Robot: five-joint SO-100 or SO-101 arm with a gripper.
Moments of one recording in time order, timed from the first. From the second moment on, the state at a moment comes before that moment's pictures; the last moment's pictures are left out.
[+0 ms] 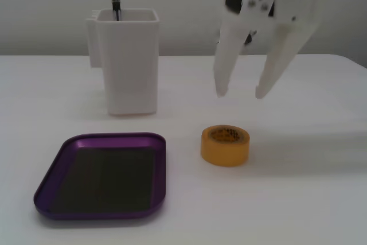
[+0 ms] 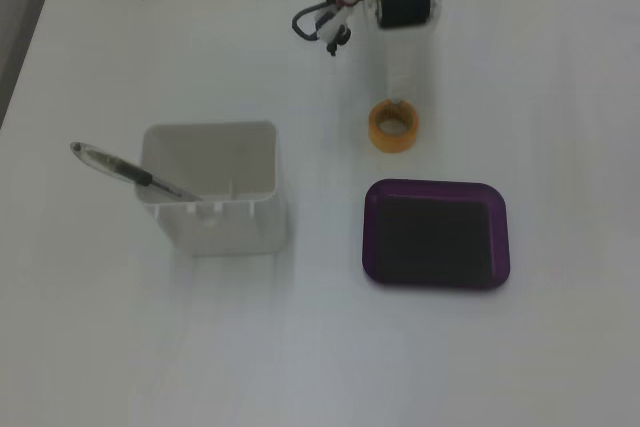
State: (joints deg) arm -2.6 110.8 104.3 71.3 -11.2
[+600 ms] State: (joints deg) arm -2.5 171.7 140.9 75.1 -11.0
